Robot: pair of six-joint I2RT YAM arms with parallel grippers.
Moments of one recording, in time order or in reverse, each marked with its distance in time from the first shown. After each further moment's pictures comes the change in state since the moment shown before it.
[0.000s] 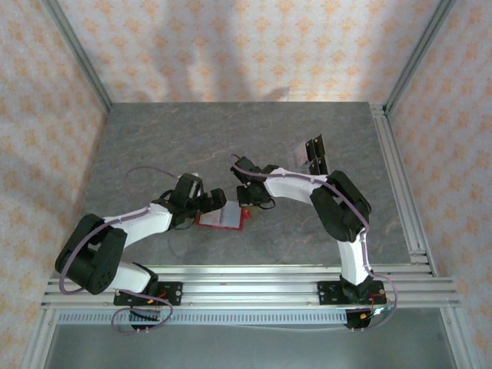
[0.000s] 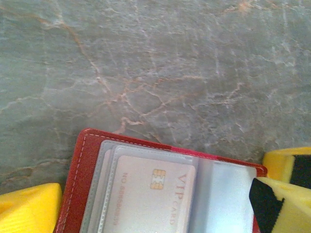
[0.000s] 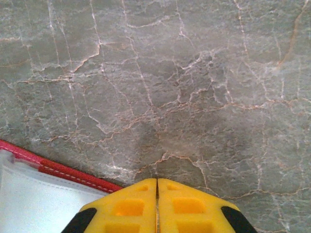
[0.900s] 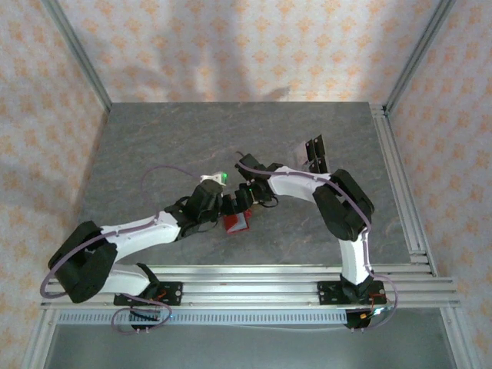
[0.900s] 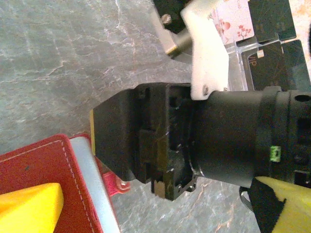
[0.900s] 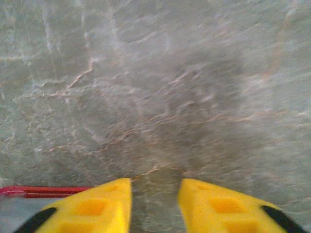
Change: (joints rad) left arm -0.286 -0.038 0.047 0.174 -0.036 -0.180; right arm -0.053 -0.031 -0.035 0.041 -0.050 0.004
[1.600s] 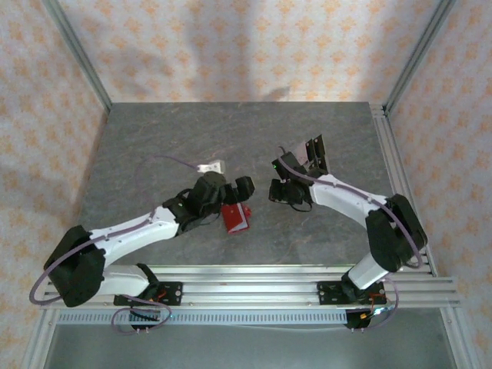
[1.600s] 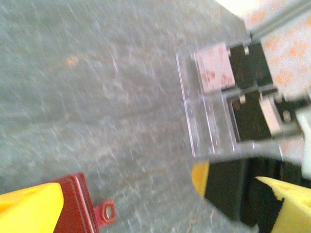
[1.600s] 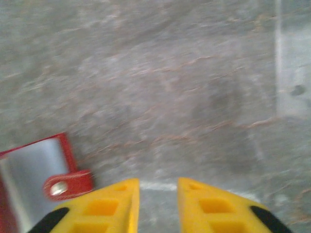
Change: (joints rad) left arm 0.006 -0.080 0.152 -0.196 -0.201 0.027; right arm -0.098 -0.425 -0.296 -0.013 -0.011 0.086
